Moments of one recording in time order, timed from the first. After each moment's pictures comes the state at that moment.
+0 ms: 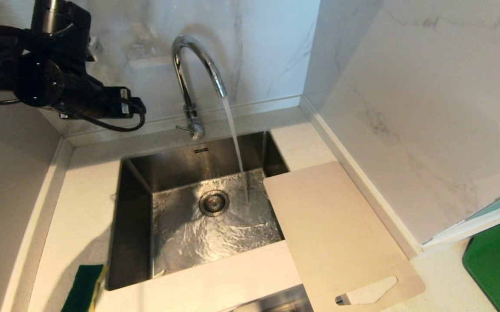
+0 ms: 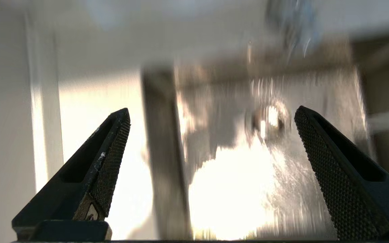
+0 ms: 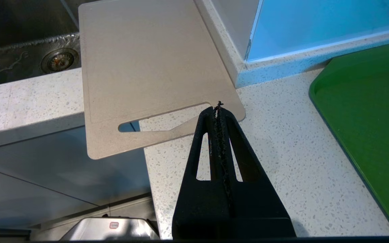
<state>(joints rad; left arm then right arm) -0.37 1.85 -1.95 0.55 0.49 -0.22 0.00 0.00 0.00 0.00 0.00 0.01</state>
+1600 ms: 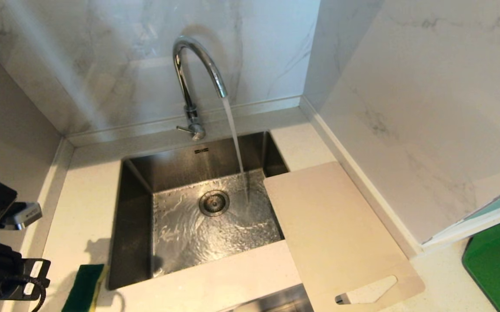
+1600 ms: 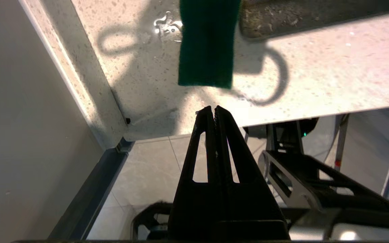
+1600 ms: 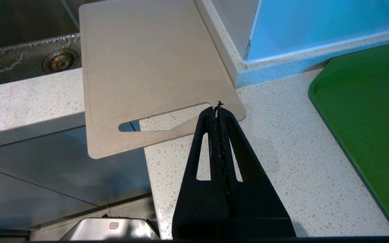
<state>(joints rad) -0.26 1.33 -0.81 0.54 0.22 -0.30 0.00 0.00 0.00 0.00 0.00 0.01</state>
